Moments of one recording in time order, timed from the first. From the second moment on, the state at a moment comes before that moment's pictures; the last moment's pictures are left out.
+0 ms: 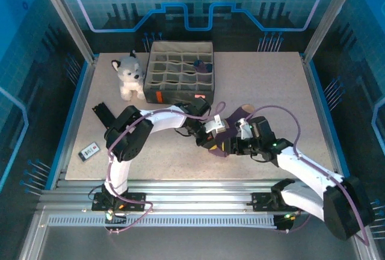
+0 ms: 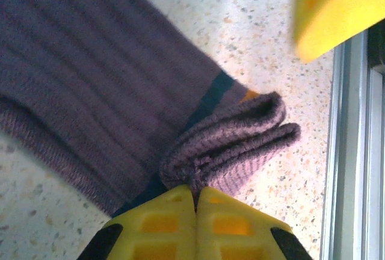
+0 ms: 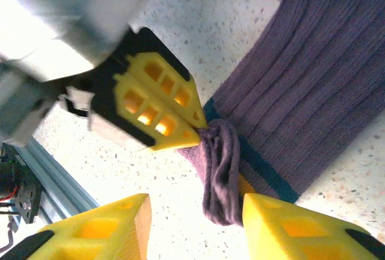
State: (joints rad) left arm -0.70 2.02 1.30 -0.54 0.71 0.31; right arm 0.44 1.01 0.45 -0.30 -0.46 0.49
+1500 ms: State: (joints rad) left arm -0.64 1.86 1.19 -0.46 0.66 0.40; right arm 0.63 1.48 0.69 -0.40 -0.10 0.65
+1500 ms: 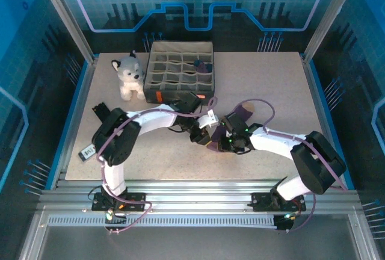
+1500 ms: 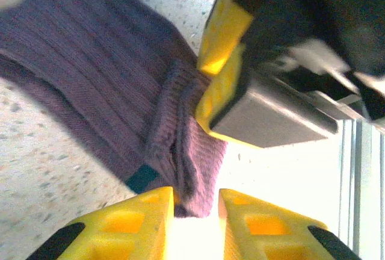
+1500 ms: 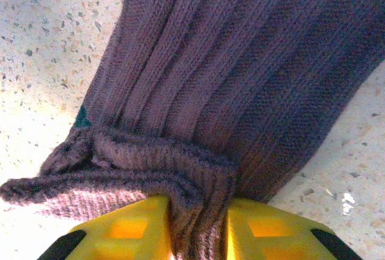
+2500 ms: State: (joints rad) left arm -0.85 1.75 0.70 0.31 0.27 1.18; right arm 0.61 1.45 0.64 -0.36 -0.13 0.65
